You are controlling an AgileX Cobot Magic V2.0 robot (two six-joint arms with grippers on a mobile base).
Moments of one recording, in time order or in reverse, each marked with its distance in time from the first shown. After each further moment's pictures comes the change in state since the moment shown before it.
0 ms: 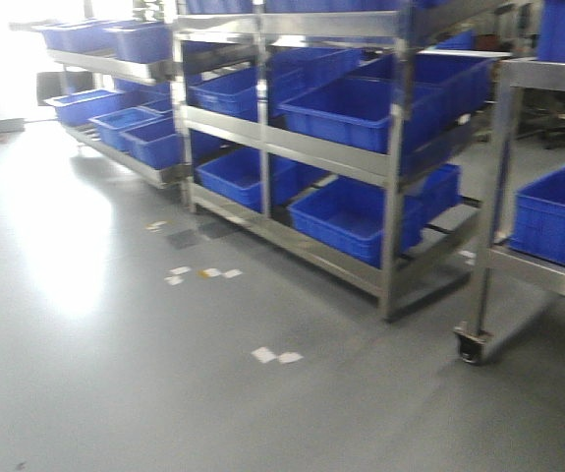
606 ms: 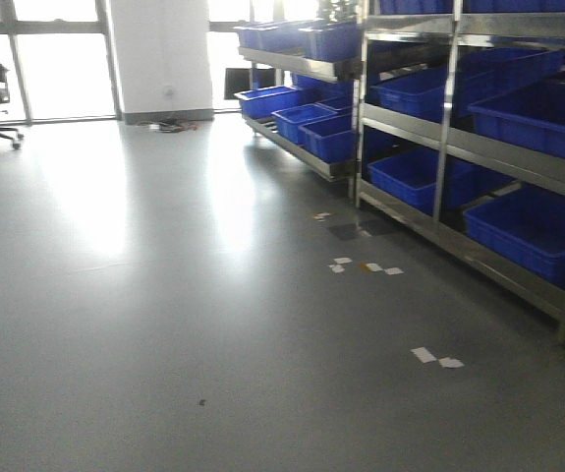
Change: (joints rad) left arm 0.000 0.000 0.000 0.000 0.000 0.000; right arm 0.000 0.000 0.000 0.000 0.000 0.000
